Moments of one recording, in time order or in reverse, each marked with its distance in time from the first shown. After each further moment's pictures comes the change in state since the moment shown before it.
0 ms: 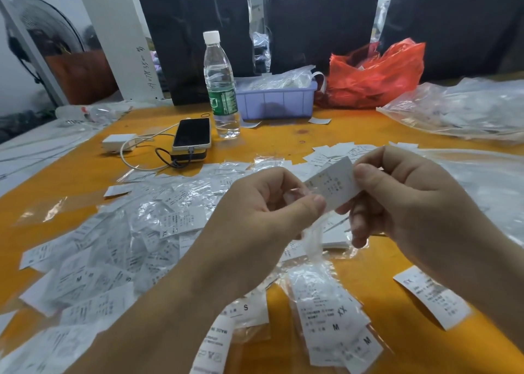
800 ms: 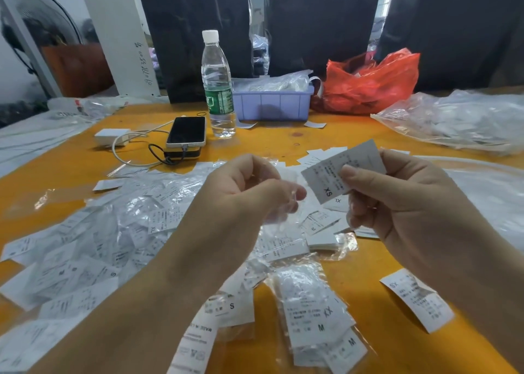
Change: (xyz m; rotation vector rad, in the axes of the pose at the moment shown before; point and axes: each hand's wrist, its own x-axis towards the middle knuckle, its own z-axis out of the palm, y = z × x) left_hand 0.000 0.004 -0.005 -0.154 0.075 -0.015; right_hand 0.005 0.001 -0.007 0.209 -0.025 0.047
